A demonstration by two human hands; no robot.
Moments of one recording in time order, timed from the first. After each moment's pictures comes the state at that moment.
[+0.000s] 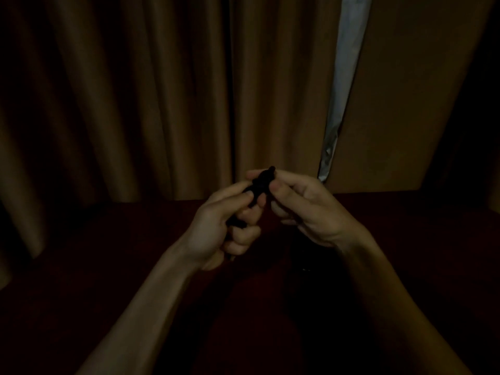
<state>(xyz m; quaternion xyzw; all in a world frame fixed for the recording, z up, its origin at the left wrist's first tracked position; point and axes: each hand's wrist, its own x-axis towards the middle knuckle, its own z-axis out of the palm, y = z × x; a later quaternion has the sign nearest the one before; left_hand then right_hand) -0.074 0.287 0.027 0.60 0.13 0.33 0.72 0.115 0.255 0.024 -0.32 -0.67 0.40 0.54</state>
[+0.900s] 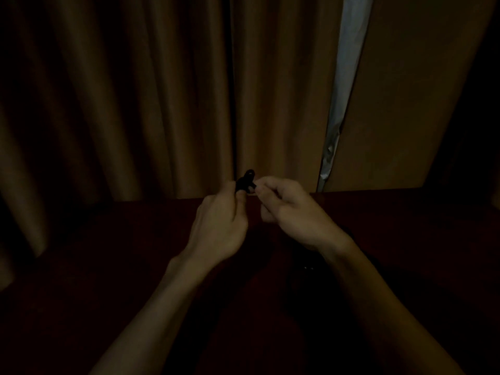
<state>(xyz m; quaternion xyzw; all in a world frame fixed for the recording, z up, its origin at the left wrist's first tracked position) -0.063 0.298 0.011 0.80 0.40 0.41 0.13 0.091 0.263 0.018 -0.49 -0.66 0.28 0.50</state>
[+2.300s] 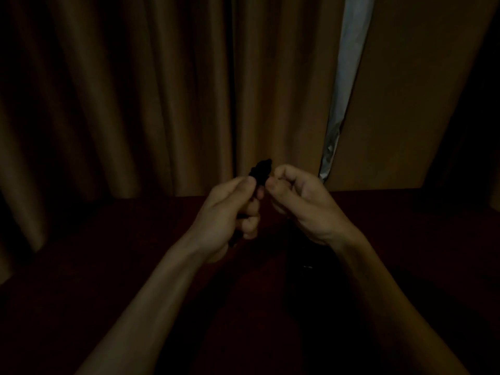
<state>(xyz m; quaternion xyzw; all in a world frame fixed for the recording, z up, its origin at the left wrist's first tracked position) -0.064 0.287 0.024 0.65 0.19 0.42 0.61 0.104 0.254 0.022 -0.33 -0.65 0.37 0.58</state>
